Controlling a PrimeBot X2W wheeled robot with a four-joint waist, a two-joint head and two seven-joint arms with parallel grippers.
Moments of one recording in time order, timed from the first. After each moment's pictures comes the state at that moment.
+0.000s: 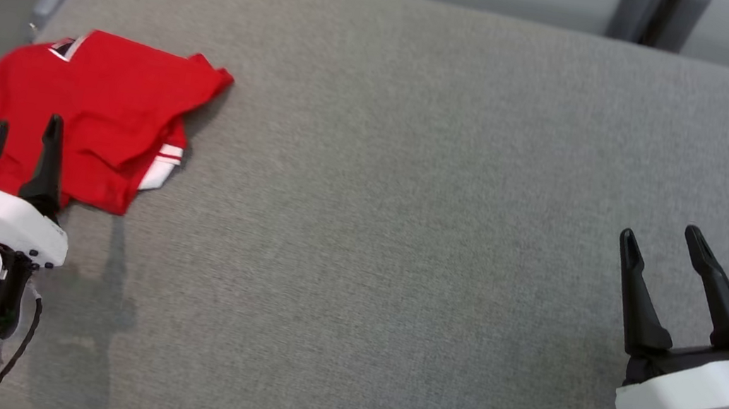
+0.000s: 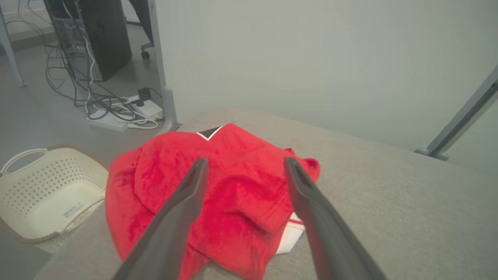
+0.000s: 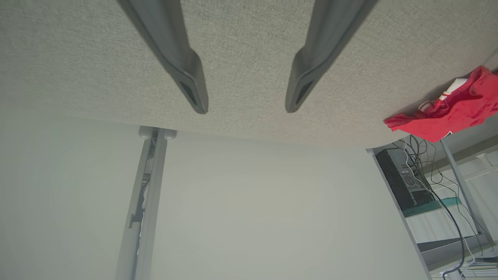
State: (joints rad) left arm -0.43 0.36 -0.14 0.48 -0.66 0.01 -0.13; right arm -0.10 -0.08 0.02 -0.15 0.17 0.13 0.07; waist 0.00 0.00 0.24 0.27
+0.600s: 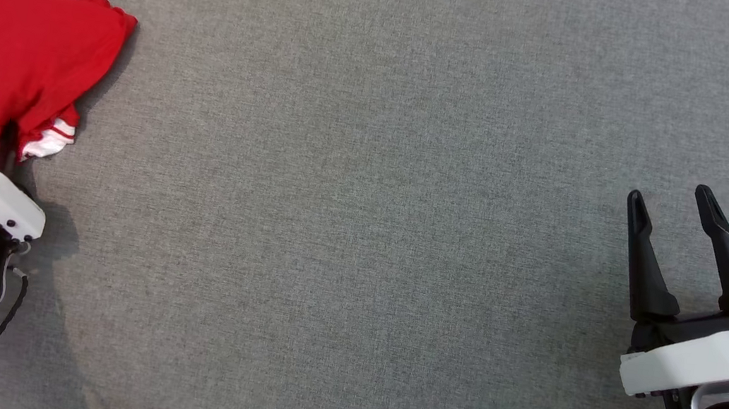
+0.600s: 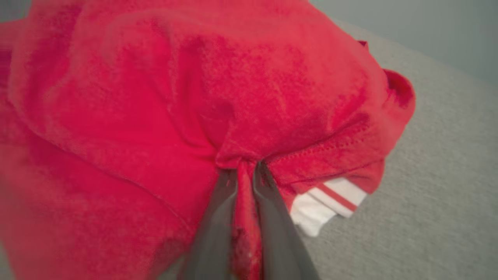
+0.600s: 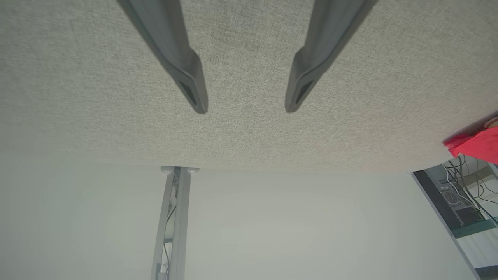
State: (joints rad) left arm -0.73 0.32 -0.16 1.10 -0.73 -0.11 -0.15; right arm -0.20 -0.10 0.03 -0.14 0.16 0.13 0.05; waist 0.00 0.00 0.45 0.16
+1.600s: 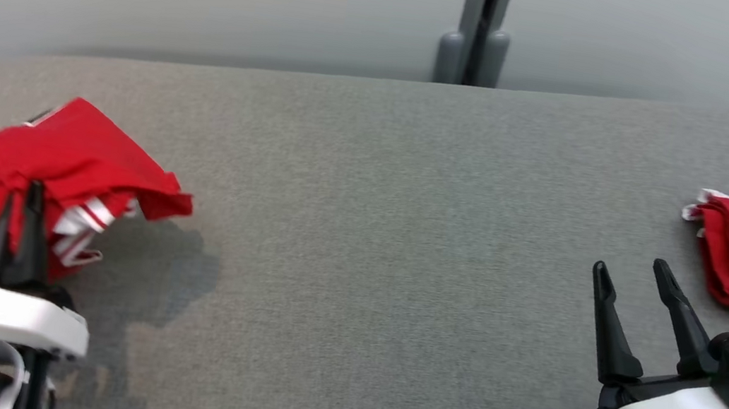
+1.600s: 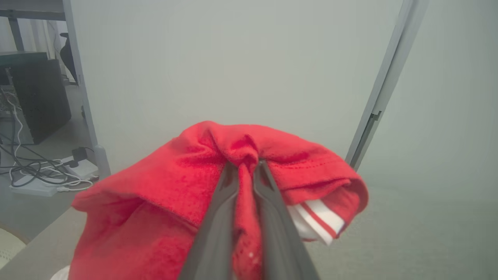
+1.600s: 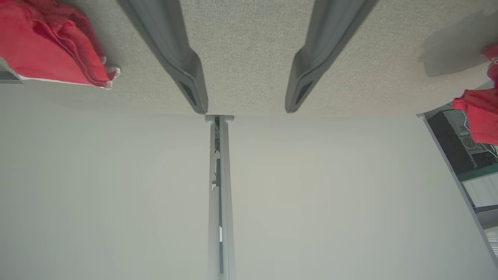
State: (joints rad) left arm -0.10 0.31 -0.05 0.07 -0.53 0.16 -0.15; right arm -0.07 -0.06 0.05 -0.07 0.20 0.13 -0.02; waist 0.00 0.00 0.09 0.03
